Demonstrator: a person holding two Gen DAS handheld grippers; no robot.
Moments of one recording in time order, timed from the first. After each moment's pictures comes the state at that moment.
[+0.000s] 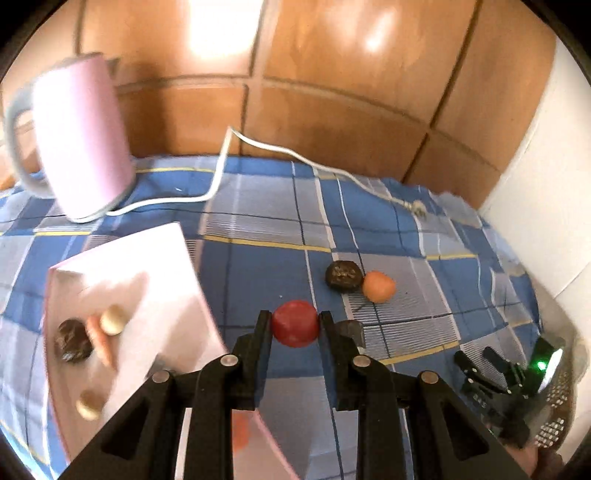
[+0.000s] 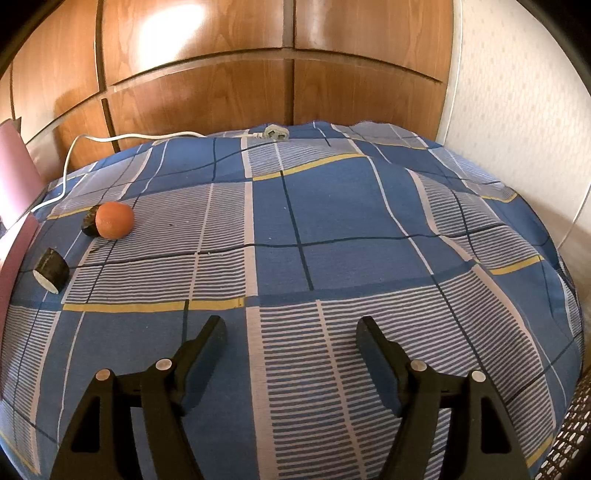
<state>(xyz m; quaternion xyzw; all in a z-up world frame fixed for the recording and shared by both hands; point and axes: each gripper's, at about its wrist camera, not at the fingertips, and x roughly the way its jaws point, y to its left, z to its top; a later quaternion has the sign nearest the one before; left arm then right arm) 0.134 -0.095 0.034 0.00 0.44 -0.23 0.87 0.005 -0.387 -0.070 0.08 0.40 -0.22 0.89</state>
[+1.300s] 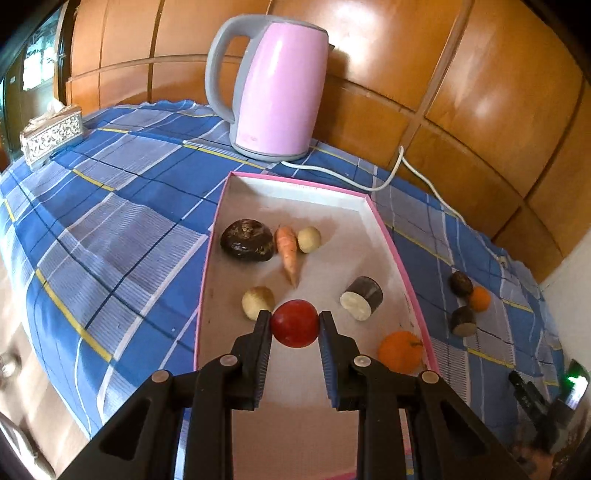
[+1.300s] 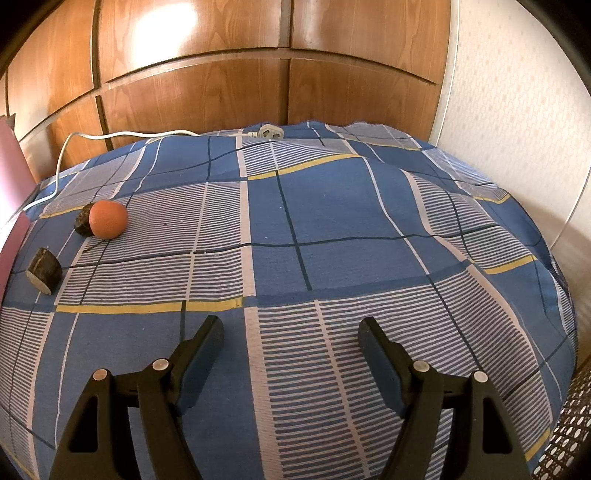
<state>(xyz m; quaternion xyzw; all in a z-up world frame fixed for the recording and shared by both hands) 0.086 0.056 -0.010 -0.11 0.43 -0.05 0.89 0.006 -0.381 -0.074 0.08 0.40 -0.24 0.88</state>
